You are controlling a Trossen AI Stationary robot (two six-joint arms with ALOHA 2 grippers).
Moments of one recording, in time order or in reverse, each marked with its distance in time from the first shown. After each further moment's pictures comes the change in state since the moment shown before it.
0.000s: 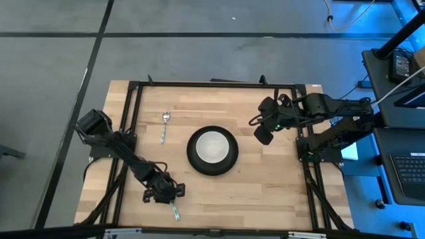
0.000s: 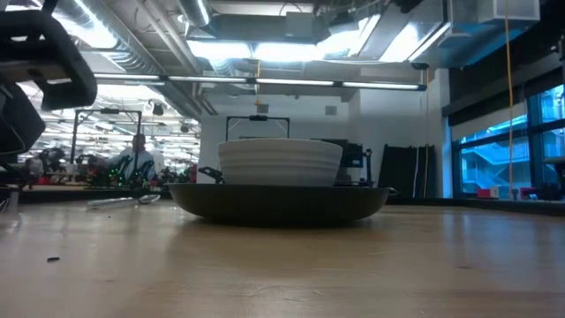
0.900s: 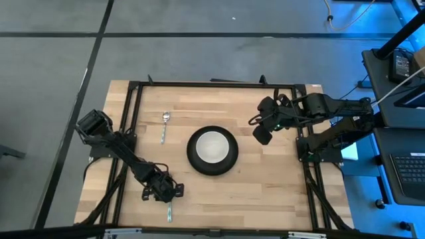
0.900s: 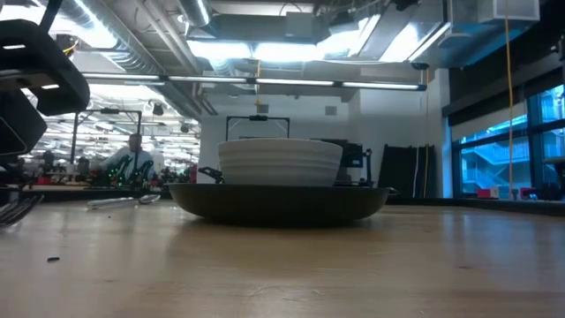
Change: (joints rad) left arm 0.005 0.024 0.002 -0.091 -0.029 0.065; right arm 0.000 0.000 0.000 0.033 -0.002 -0.002
